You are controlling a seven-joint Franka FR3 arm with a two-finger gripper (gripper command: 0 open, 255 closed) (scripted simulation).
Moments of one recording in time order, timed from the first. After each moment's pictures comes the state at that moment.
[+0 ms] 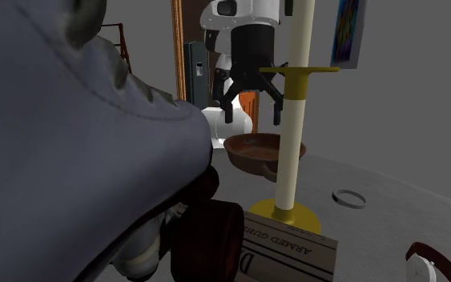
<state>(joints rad) 0.05 -0.48 0.35 -2.11 0.17 1.77 0.44</state>
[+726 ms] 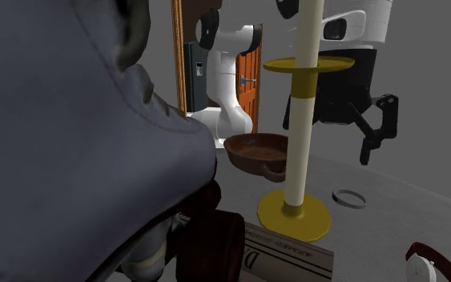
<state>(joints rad) 0.09 -0.08 0.59 -1.81 0.04 1.77 0.73</state>
